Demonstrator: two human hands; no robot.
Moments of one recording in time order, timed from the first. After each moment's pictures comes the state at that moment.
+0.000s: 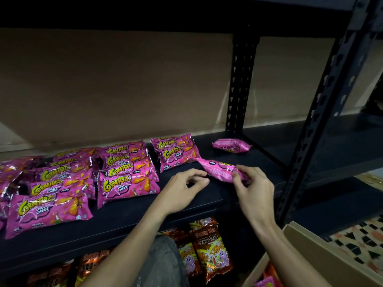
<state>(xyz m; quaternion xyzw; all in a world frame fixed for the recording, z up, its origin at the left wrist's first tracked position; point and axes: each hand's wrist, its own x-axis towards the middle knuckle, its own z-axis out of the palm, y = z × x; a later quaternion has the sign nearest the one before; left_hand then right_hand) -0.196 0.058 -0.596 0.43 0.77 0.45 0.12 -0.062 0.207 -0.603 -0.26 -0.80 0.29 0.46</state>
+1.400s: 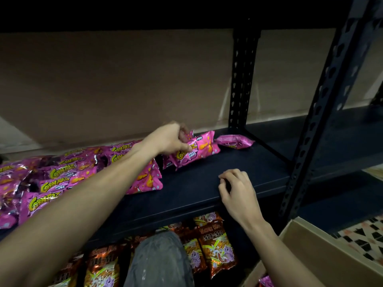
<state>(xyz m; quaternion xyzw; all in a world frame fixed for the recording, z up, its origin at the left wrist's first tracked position) -0.259 0.076 -0.489 0.43 0.87 0.23 0.04 -0.080 0.202 -0.640 -0.18 -0.89 0.21 0.37</state>
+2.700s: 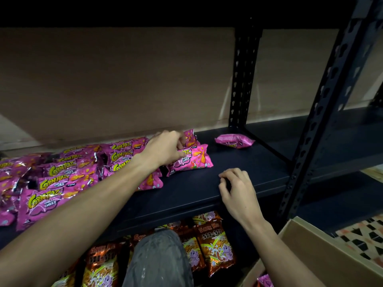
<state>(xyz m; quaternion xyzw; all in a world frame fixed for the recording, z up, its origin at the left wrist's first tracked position) -0.268 0.067 -0.525 0.44 0.88 0.17 -0.08 -0.081 0.202 -0.640 -0.18 -0.89 0.21 0.37</state>
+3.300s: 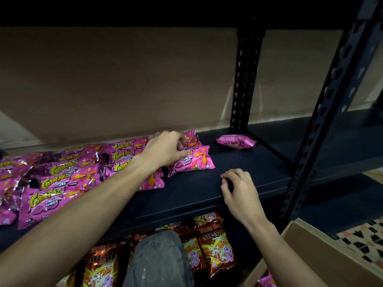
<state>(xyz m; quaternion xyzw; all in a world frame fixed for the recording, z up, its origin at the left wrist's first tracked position) -0.262 0.060 -0.523 0.43 0.88 0.18 -0.09 -0.078 0.202 -0.636 -0.18 -0.89 0.21 0.36</state>
